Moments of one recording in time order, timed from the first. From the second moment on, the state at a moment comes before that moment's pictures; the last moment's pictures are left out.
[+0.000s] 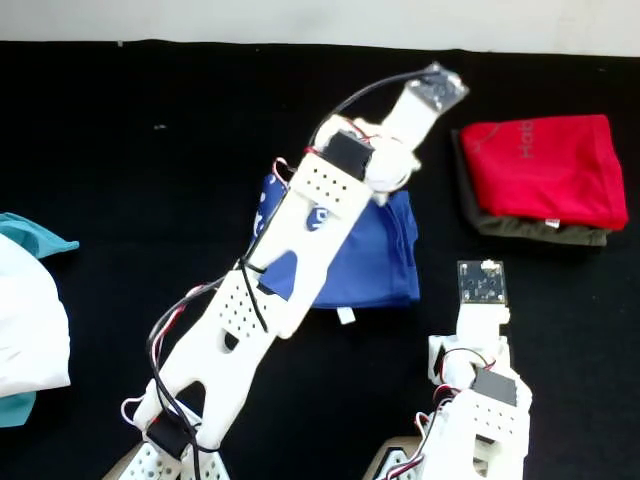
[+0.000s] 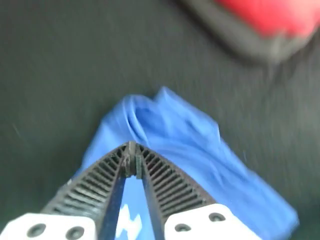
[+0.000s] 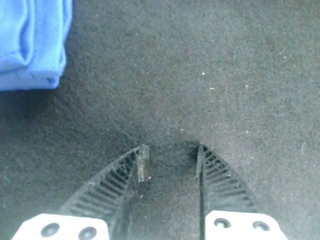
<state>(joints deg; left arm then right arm) 28.4 61.8 -85.2 86.8 -14.1 14.1 -66.9 94.1 43.6 18.9</state>
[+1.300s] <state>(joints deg) 15.6 66.6 -85.2 91.3 -14.1 14.1 -66.9 94.1 43.6 18.9</state>
